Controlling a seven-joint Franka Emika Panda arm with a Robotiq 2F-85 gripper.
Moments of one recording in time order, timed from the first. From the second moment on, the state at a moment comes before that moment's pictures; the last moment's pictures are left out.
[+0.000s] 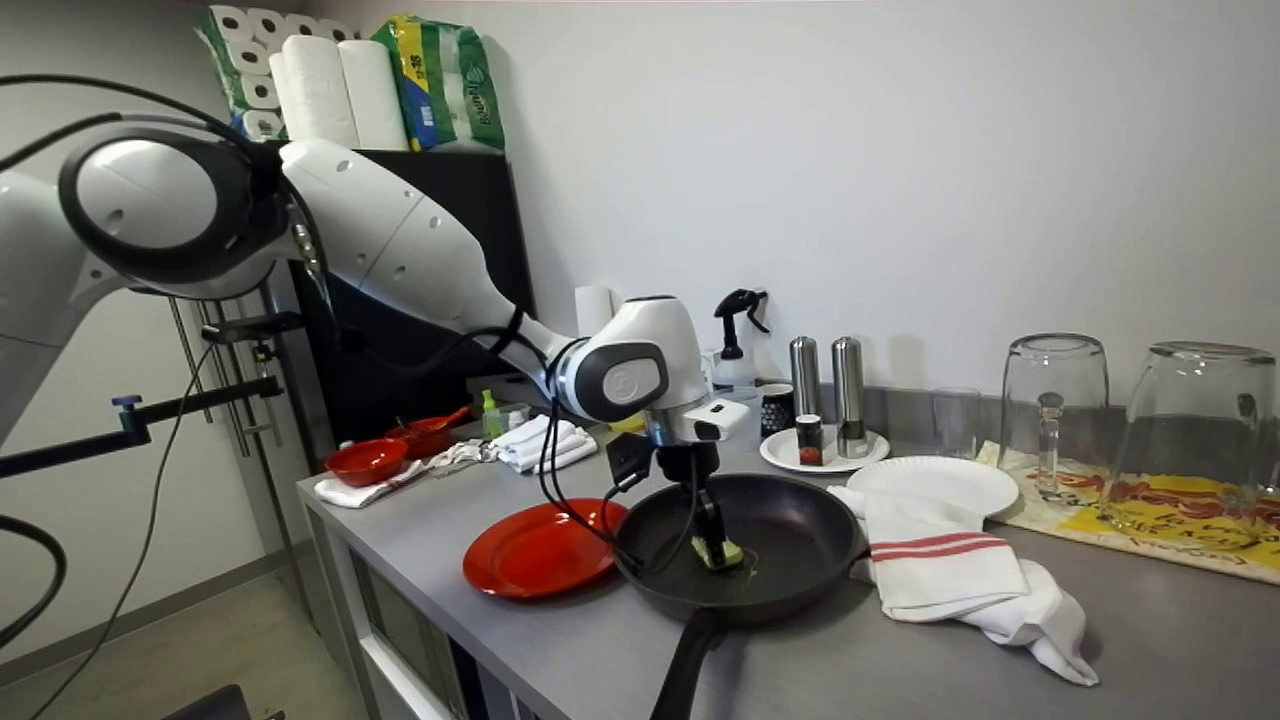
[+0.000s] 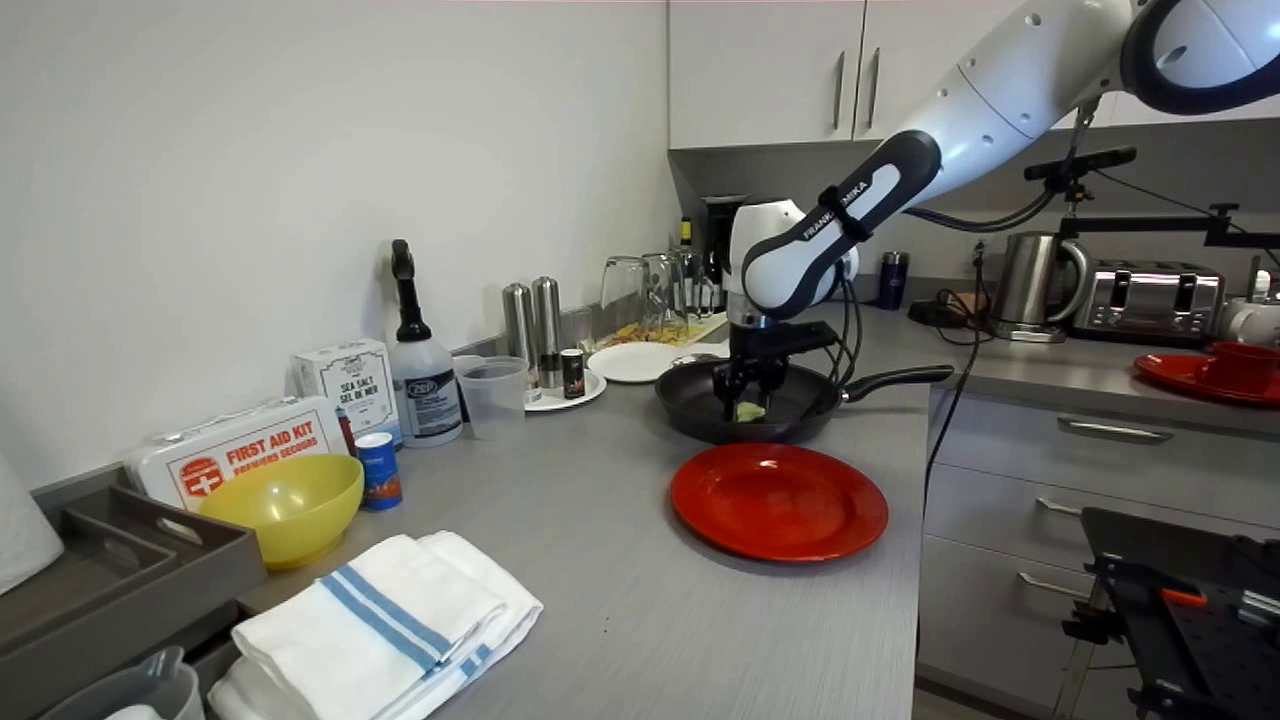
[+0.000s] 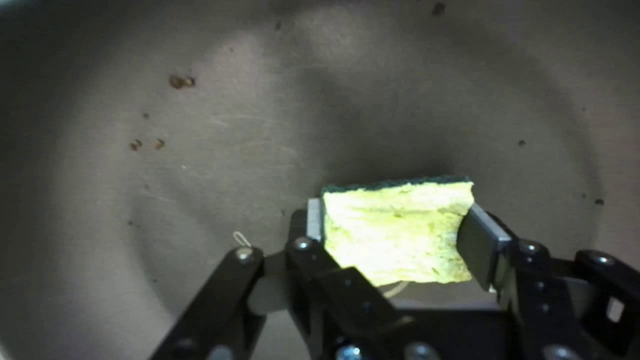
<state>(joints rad) -0.09 0.66 -0.20 -1.68 0.02 2.42 0.37</state>
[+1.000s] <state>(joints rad) -0.11 0.67 -0.28 -1.66 0.00 2.39 0.50</state>
